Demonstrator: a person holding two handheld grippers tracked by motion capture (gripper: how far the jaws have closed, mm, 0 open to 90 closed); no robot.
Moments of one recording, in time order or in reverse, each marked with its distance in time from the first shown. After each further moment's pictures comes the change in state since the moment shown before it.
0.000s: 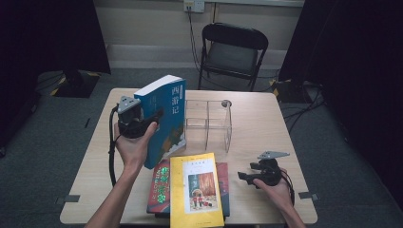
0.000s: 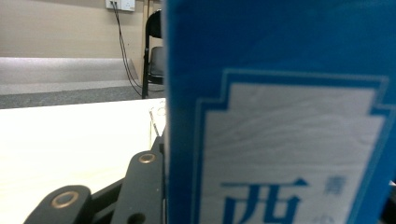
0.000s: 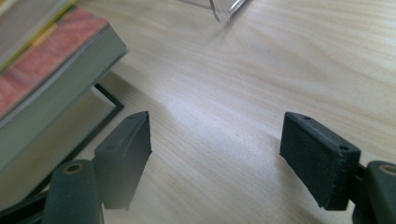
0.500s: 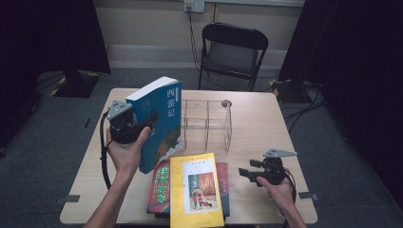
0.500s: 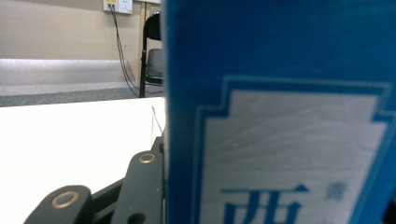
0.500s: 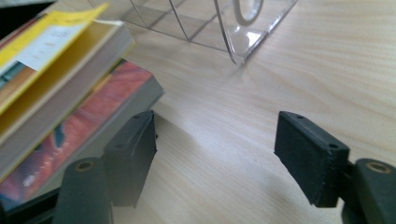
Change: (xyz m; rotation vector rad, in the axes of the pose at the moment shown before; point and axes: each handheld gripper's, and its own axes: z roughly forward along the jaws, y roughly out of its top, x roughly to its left) left arm 0.005 -0.001 -0.024 -0.024 -0.030 -0.032; right arm 0.003 0.007 -0.018 -0.112 0.062 0.045
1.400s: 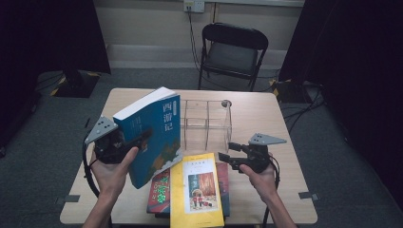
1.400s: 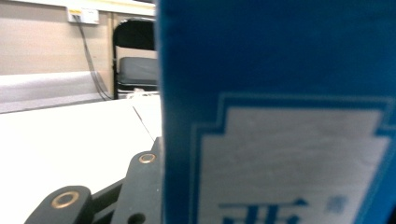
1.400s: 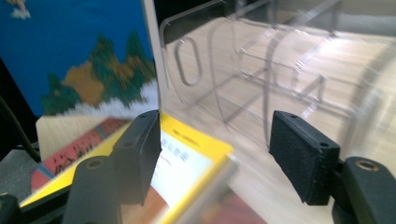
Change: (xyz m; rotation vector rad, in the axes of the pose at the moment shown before) left arm 0.000 -0.019 -0.053 -0.028 -0.109 0.075; right arm 0.064 0.067 0.000 -0.194 0.148 -0.112
